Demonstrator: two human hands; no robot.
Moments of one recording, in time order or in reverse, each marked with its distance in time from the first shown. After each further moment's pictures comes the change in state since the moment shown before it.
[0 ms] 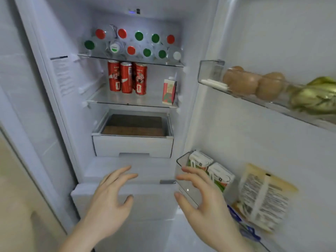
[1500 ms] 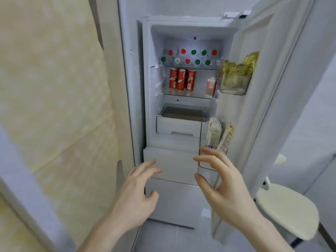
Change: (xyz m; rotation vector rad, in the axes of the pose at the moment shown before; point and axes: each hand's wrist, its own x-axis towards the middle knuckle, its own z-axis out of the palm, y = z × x) left_hand -0.318 0.096 -0.122 0.117 0.077 -0.079; right_hand -0.228 -0.166 -0.037 0.113 -0.041 -0.258
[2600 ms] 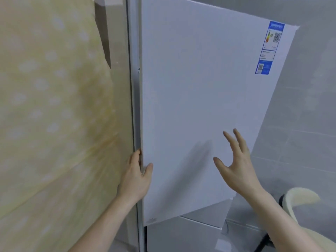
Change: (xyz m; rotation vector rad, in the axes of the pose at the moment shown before) left_hand 0.192 -0.073 0.022 -0.216 0.355 -0.308; right_hand 0.200 0.137 0.021 -0.104 0.063 0.064
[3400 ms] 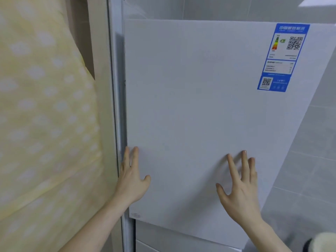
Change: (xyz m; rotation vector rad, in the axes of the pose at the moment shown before) left_hand 0.154 -0.011 0.088 0.283 0.036 0.084; right_hand 0.115 0.125 0.064 -0.321 0.092 -0.068
